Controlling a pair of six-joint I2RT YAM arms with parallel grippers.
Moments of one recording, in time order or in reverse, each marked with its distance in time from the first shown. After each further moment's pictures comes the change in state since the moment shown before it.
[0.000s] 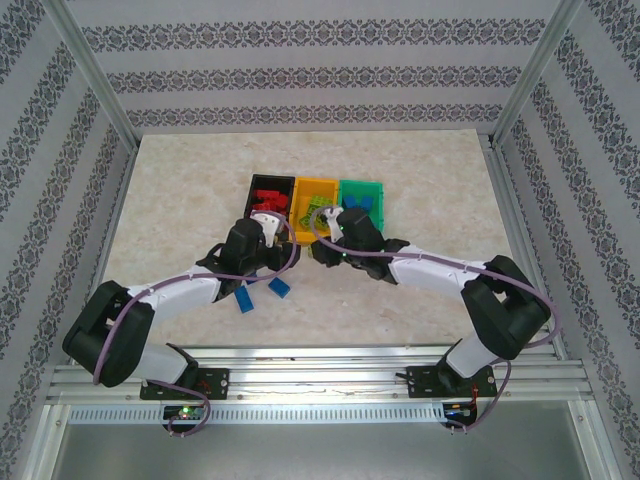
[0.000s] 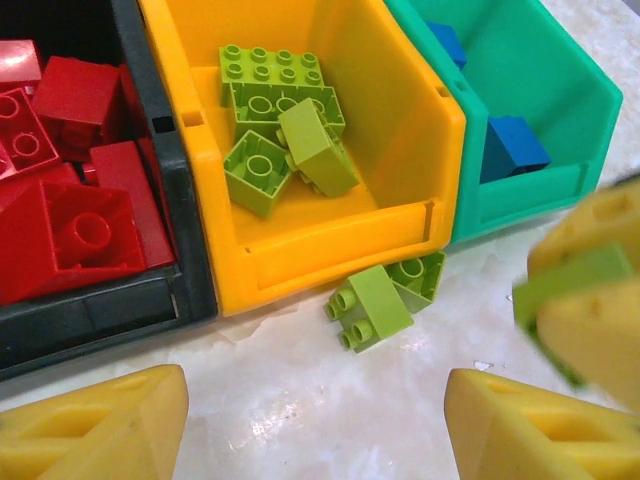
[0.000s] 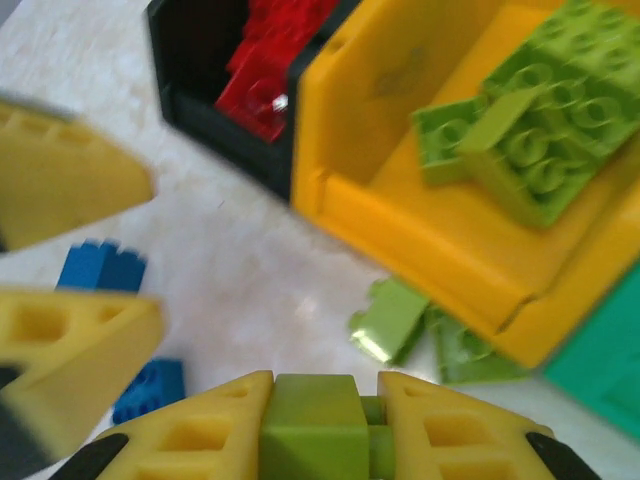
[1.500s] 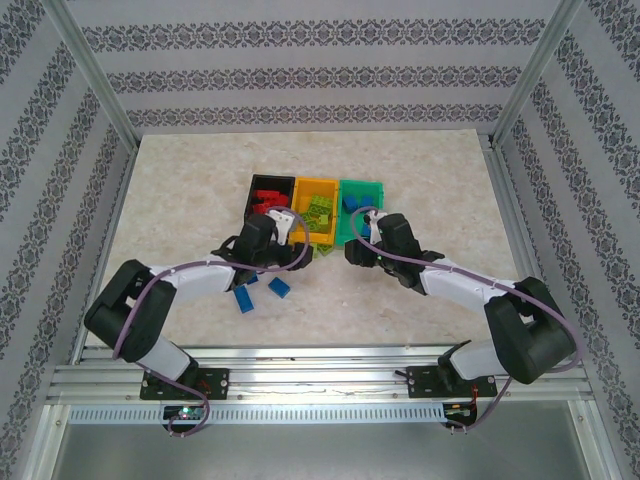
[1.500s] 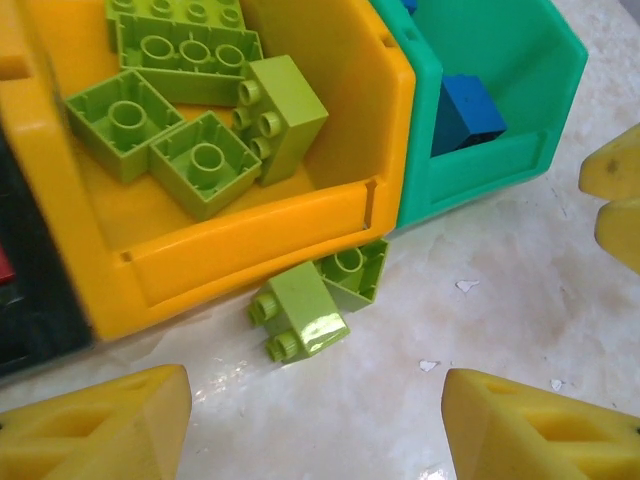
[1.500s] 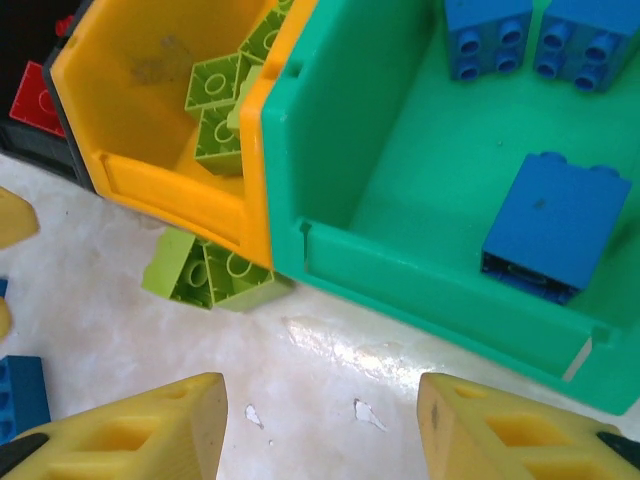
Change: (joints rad) left arm -0.027 0.175 0.114 -0.011 0.133 -0.036; right arm -0.166 -0.177 -0.243 0.054 0.018 0.022
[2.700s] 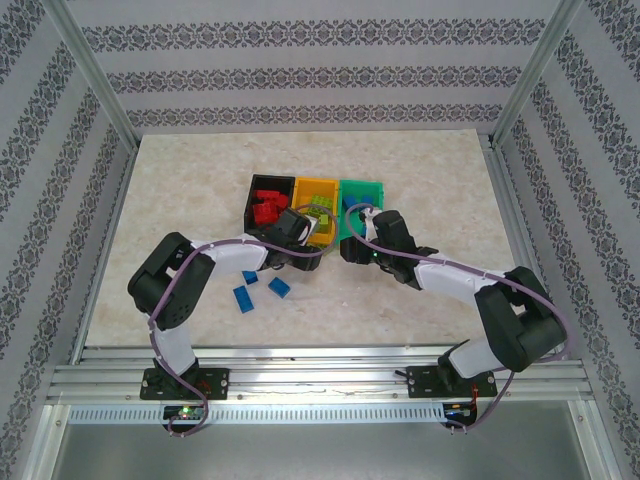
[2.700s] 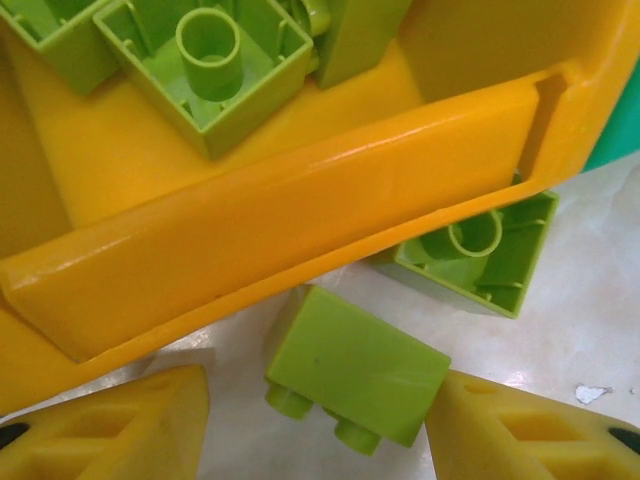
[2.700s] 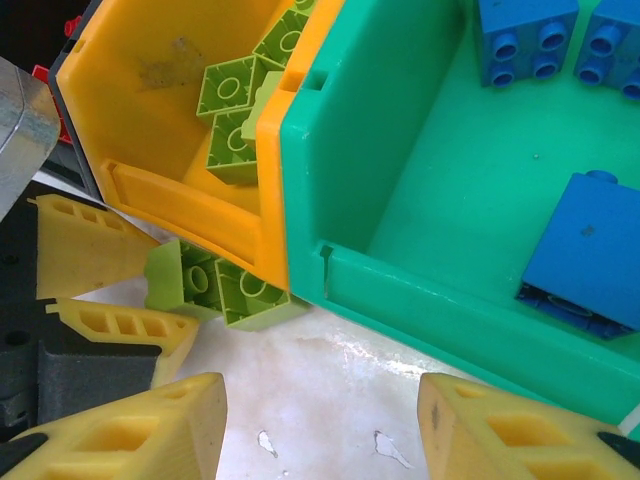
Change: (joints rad) left arm -0.076 0.262 0.280 -0.336 -0.189 0.051; right arm 0.002 0.071 0.037 0.026 -0.028 0.004
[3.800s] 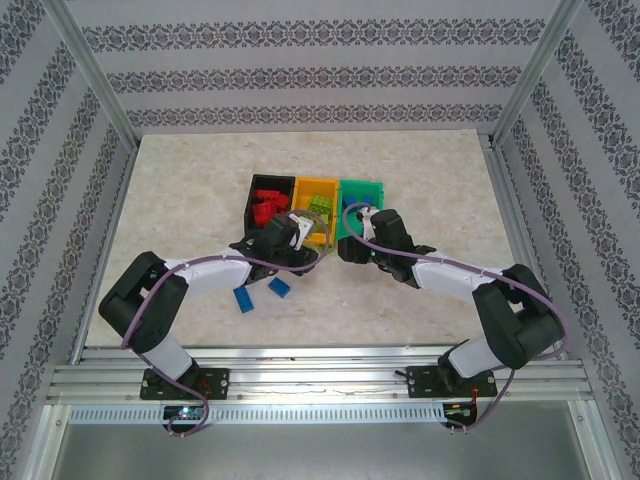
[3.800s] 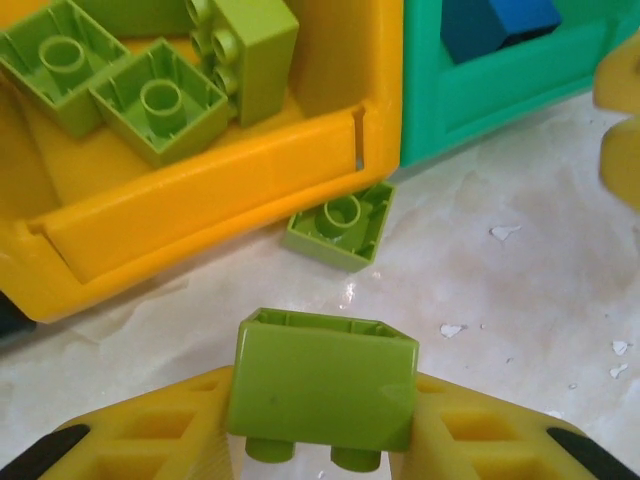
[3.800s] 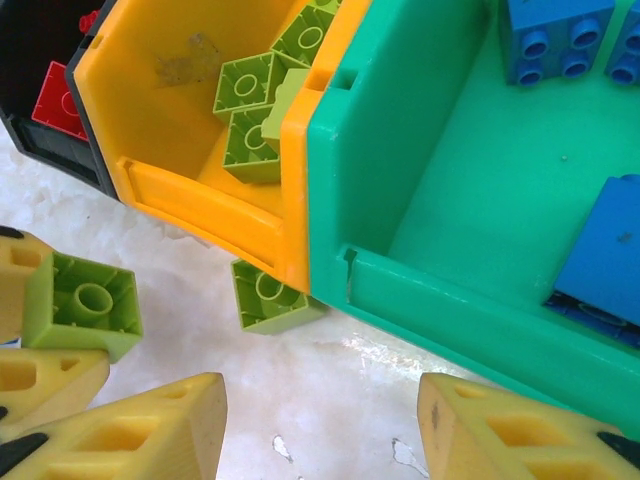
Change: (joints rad) left arm -0.020 -0.204 -0.159 0.131 0.042 0.016; right arm 0.013 0.014 0.015 0.000 -0.016 0.005
